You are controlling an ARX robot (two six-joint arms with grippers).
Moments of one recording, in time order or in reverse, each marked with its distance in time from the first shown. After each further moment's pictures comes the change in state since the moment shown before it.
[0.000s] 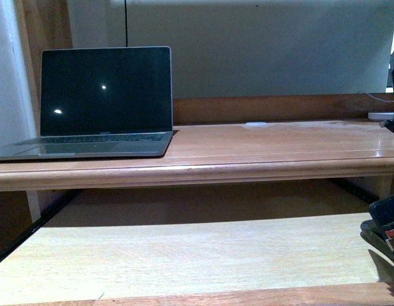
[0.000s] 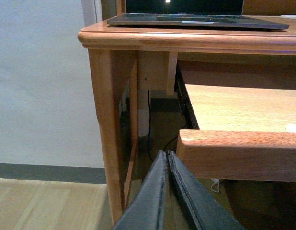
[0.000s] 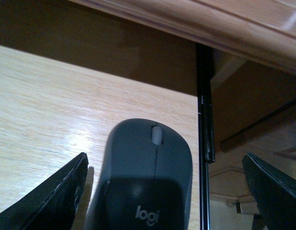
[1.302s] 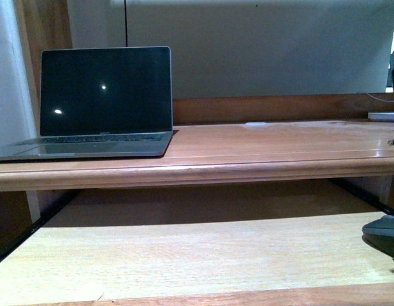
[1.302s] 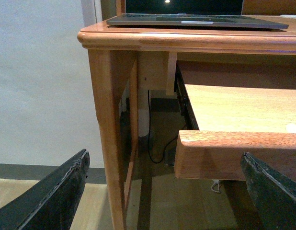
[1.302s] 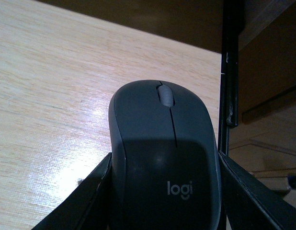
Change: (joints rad) left arm 0.000 0.000 0.000 0.000 0.000 0.000; right arm -0.042 0.003 0.045 -0.195 -0.104 0.012
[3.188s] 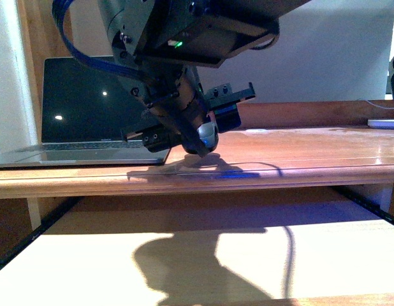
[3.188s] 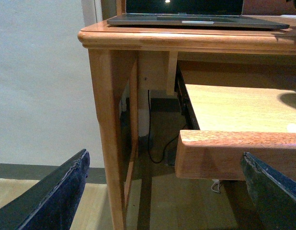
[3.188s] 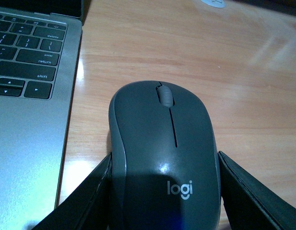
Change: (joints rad) left arm 0.000 0.000 0.000 0.000 0.000 0.000; right arm 0.526 0.869 1.262 -0.251 0.734 0.332
